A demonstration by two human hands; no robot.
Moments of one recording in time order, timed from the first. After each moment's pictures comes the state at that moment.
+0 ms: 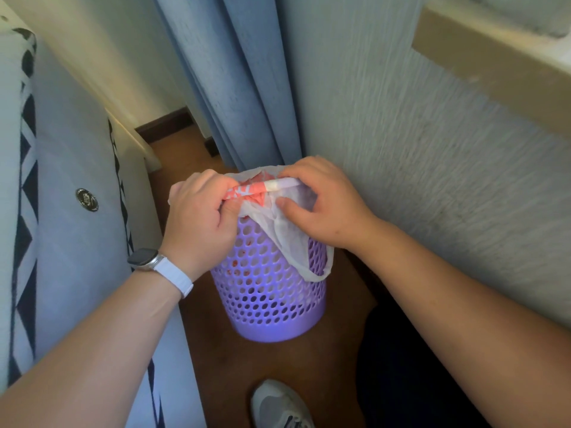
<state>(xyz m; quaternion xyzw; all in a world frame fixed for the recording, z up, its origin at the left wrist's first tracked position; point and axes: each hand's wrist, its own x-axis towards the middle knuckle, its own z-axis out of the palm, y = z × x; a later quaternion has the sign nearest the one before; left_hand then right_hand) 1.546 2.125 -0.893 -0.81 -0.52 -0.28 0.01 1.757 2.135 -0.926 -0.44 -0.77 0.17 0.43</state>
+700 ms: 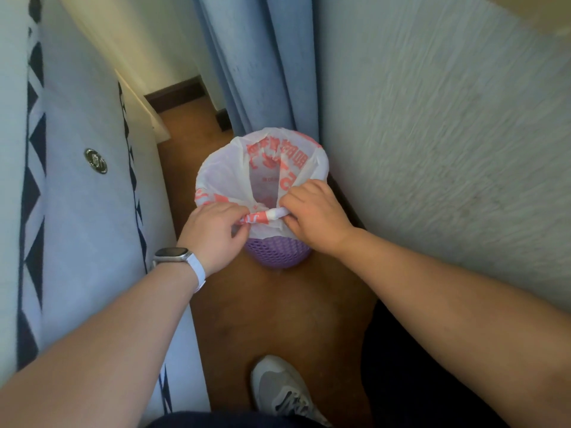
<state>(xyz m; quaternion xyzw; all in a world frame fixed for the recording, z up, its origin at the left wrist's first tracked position) 1.500 2.109 -0.977 -0.82 -0.56 -0.10 -0.06 1.718 2.130 -1.004 -0.46 -0.86 0.09 0.21</state>
